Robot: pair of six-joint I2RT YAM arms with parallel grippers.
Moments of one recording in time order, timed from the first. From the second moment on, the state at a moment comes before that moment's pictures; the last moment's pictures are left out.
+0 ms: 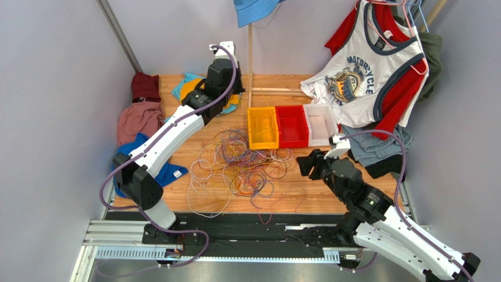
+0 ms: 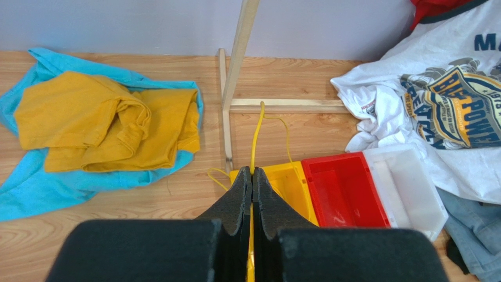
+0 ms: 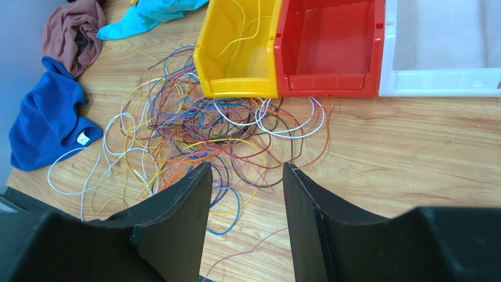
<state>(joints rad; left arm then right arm) -0.61 1.64 1.68 -0.34 -0.38 -0.35 0.83 0.53 0.58 -0.37 0.39 0.55</state>
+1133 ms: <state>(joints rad) -0.75 1.88 1.62 -0.29 -0.41 -0.40 0.83 0.51 0.54 -0.36 0.39 0.55</state>
